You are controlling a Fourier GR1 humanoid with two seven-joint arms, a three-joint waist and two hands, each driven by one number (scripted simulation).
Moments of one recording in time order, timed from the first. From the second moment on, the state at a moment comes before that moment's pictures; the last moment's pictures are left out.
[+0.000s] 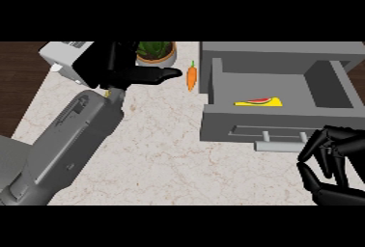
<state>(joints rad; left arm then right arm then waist) -0.83 0.30 -0.40 -1.07 0.80 0.41 -0.34 -0.03 -0.28 -0.07 -2.11 -0.10 0.39 0.19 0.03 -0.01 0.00</state>
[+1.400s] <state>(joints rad) -0.14 0.57 -0.16 -1.52 0.84 0.07 -0.36 -0.28 -0.26 0.23 -1.33 0.77 0.12 -0.23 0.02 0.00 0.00</state>
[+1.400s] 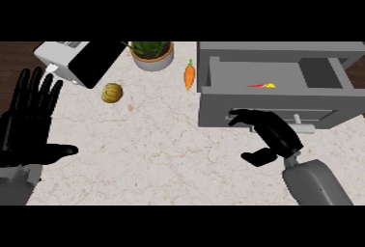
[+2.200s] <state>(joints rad) -0.10 0.55 -0.03 -1.43 0.82 -0.12 -0.35 -0.73 -0.22 0.04 -0.56 0.79 0.03 -0.50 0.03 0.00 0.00</state>
